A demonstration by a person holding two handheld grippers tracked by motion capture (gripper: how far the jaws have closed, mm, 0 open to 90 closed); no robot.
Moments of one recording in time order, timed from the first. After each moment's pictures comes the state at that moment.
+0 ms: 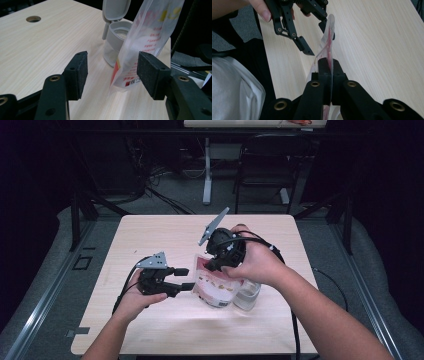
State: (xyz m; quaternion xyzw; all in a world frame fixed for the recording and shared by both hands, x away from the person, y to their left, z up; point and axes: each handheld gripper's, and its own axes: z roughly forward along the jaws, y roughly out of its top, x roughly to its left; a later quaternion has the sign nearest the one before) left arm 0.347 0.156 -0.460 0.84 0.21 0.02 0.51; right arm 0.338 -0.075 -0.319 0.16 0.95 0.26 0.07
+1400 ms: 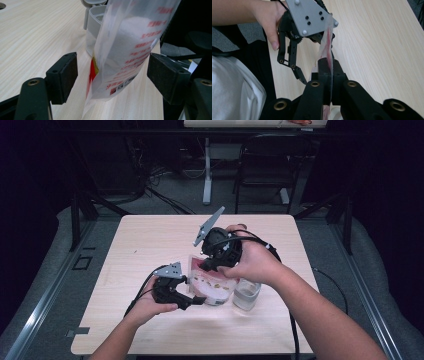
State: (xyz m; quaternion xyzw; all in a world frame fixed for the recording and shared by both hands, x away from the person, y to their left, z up) left arm 0.345 0.127 -0.490 0.85 0.17 -0.02 0.49; right arm 0.335 -0.066 -0.313 0.13 0.95 0.27 0.07
